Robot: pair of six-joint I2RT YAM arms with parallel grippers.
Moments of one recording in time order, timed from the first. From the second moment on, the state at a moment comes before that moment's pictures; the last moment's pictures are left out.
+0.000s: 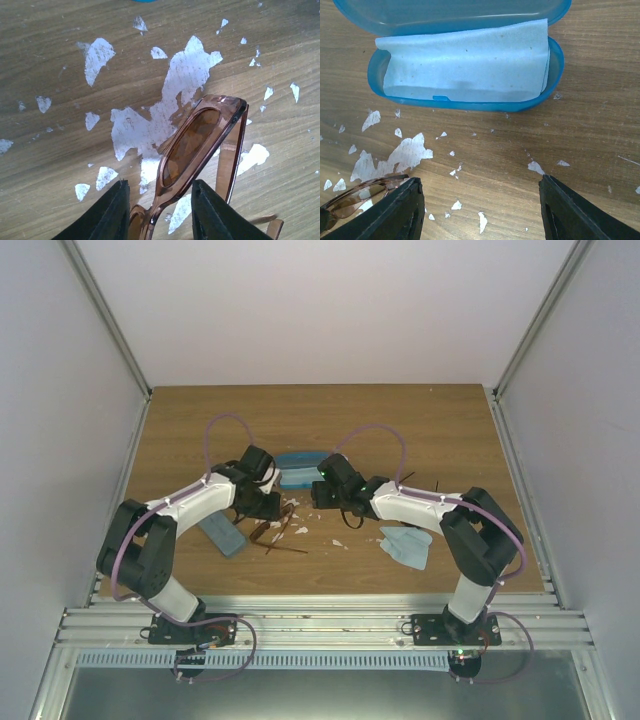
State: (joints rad) left arm -0.43 1.57 0.97 -0.66 0.16 -0.23; right arm 0.79 1.75 1.08 -0.21 0.11 0.63
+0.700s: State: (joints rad) left arm -0.53 1.56 0.98 -0.64 0.10 -0.19; right arm 0.77 1.67 1.03 -0.22 0.13 0.63
